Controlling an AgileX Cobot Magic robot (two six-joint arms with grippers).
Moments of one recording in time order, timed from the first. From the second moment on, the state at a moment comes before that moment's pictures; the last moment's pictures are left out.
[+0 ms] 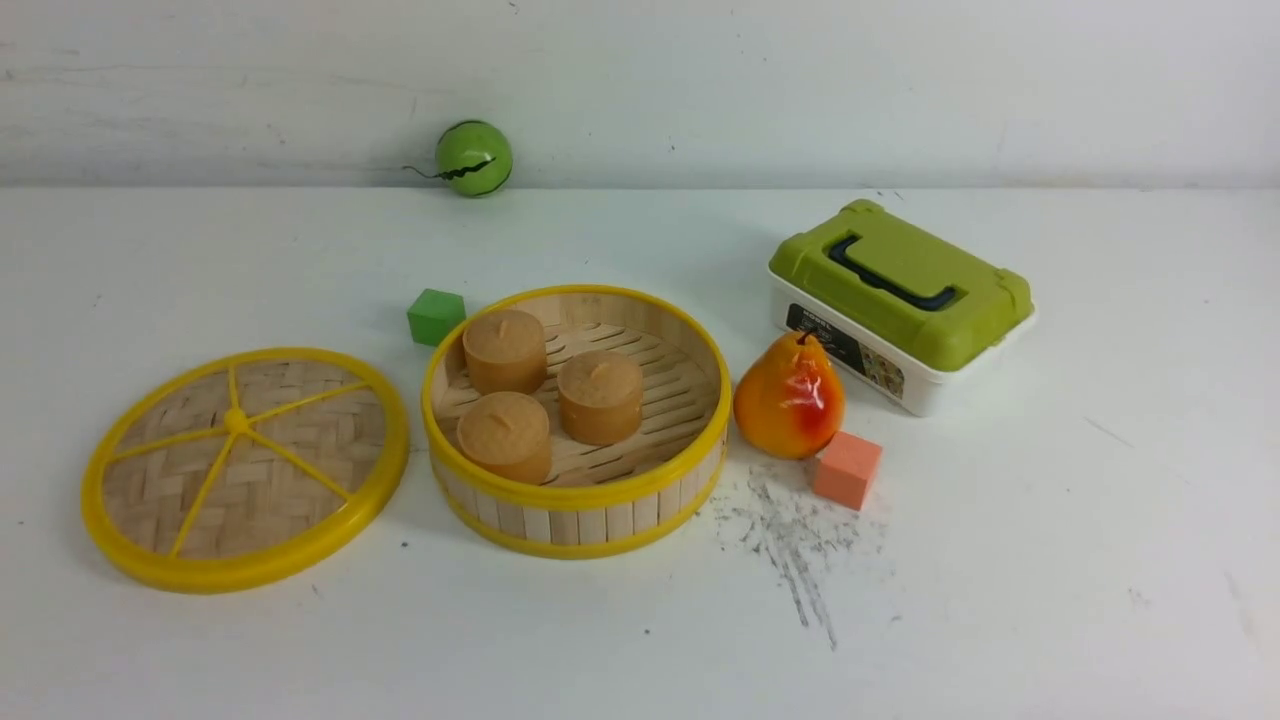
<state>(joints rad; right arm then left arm) -0.04 -0.02 0.02 -0.02 0.39 -0.03 0.00 0.14 -0.72 -0.51 0.66 0.29</state>
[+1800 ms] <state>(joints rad) -0.04 -0.02 0.02 -0.02 0.39 -0.03 -0.07 -0.02 0.03 -0.04 0.39 -0.17</state>
